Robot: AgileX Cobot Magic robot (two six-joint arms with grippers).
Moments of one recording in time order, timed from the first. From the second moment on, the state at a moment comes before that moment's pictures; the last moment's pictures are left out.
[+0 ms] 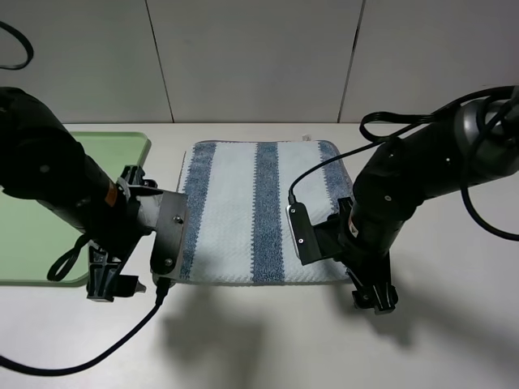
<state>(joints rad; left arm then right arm) -0.68 1.58 -0.70 0.23 0.42 0.79 0.69 1.88 -0.78 -0.27 0.49 -0.76</state>
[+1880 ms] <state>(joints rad) -0.68 1.90 -0.80 0.18 0.31 0.82 0.69 1.90 -0.79 -0.24 0.48 -0.76</state>
